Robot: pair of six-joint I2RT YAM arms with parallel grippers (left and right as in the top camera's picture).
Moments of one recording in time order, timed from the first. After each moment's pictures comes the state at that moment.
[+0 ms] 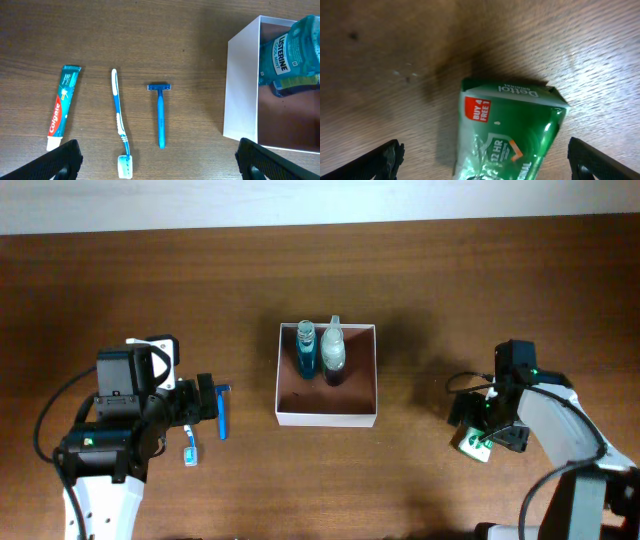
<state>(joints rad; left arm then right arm) 0.01 1.06 1.04 -0.95 0.04 -0.09 -0.18 1.53 0.81 -0.83 -0.02 0.29</state>
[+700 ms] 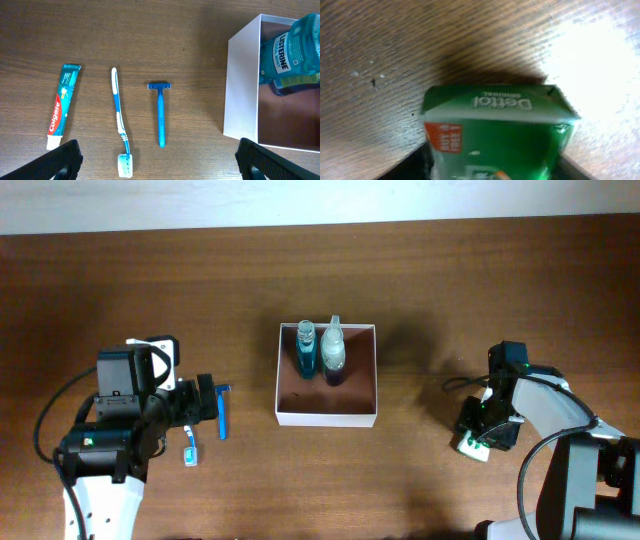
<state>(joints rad) 0.01 1.06 1.04 -0.95 0.04 -0.09 -0.18 1.64 0.83 -0.84 -0.02 0.29</state>
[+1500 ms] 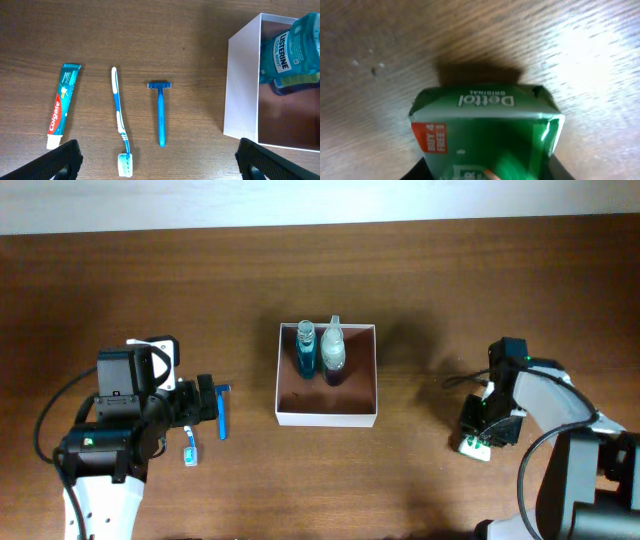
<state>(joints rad) 0.01 1.06 1.04 -0.95 0.04 -0.09 -0.18 1.66 0.90 -0.94 -0.02 0.29</state>
